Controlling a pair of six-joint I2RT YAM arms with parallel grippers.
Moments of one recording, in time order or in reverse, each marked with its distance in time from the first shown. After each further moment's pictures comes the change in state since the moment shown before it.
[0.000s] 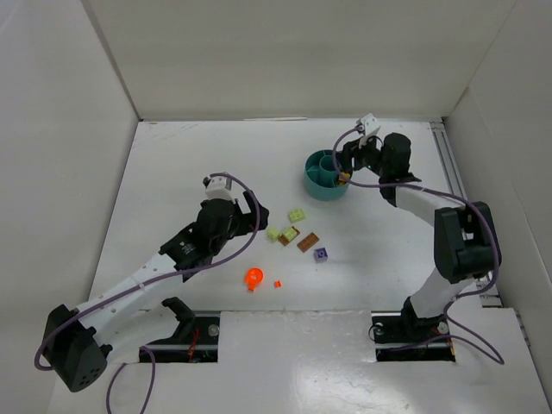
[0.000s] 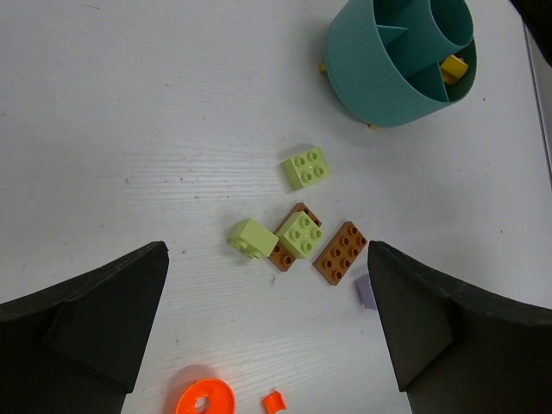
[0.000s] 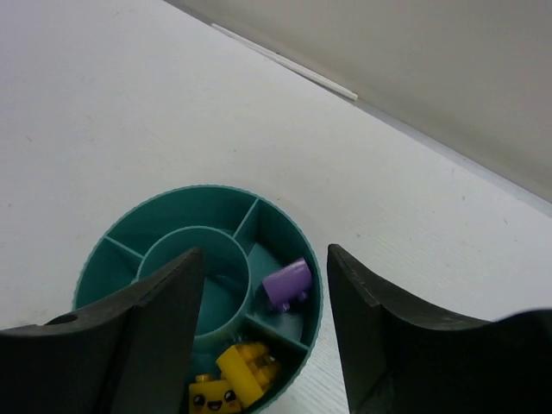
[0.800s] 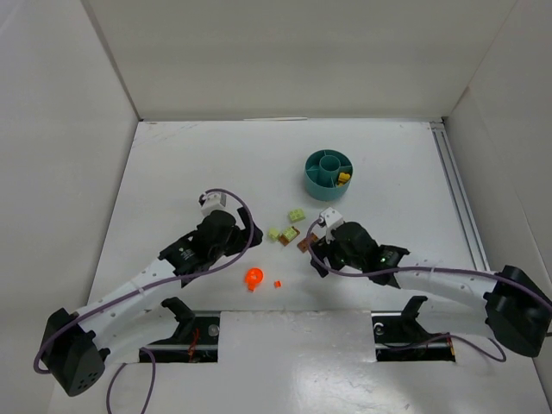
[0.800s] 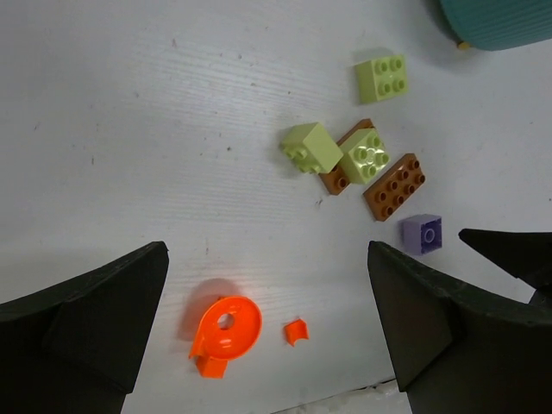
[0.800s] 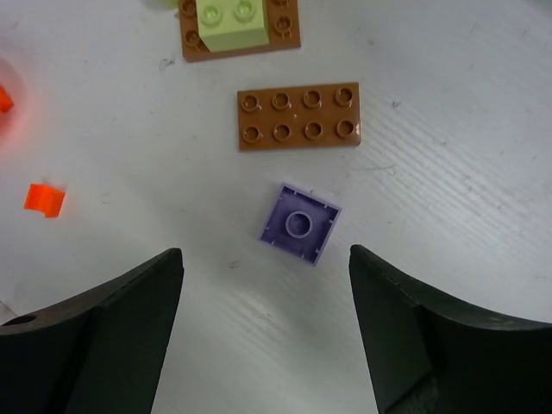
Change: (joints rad) left arm 0.000 -0.038 -0.067 -0.200 0.047 -0.192; right arm 0.697 -0.584 -0.517 -0.583 0.536 0.351
